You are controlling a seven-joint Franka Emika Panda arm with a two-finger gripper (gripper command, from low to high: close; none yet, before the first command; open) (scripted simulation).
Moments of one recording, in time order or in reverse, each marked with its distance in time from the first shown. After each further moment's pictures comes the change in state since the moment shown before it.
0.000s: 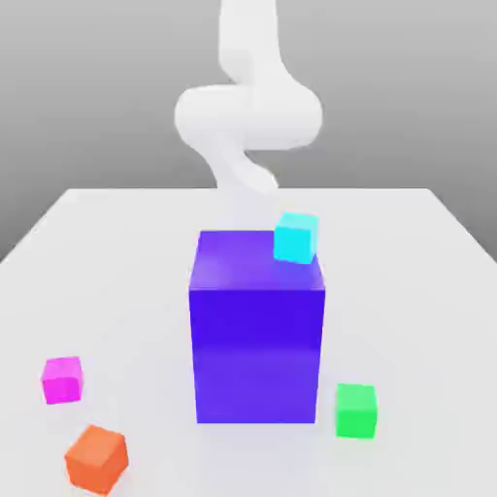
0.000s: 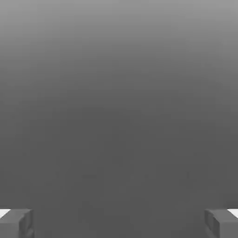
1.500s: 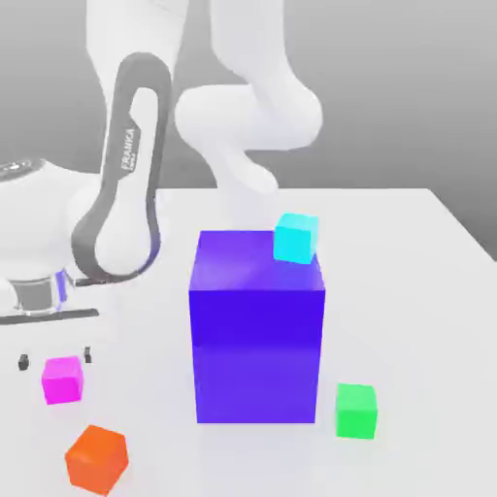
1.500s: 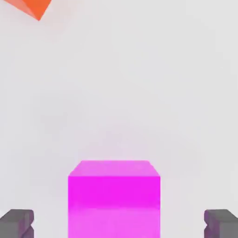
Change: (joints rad) arm -0.175 1.116 -0.378 -0.276 0.640 0.579 -1.372
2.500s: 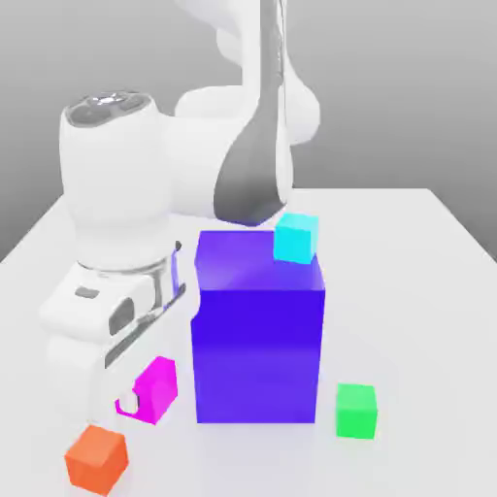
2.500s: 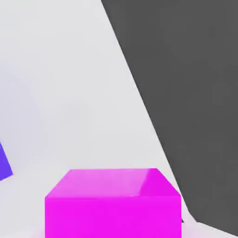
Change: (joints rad) arm 0.457 -0.286 0.043 0.186 -0.570 -0.361 -0.183
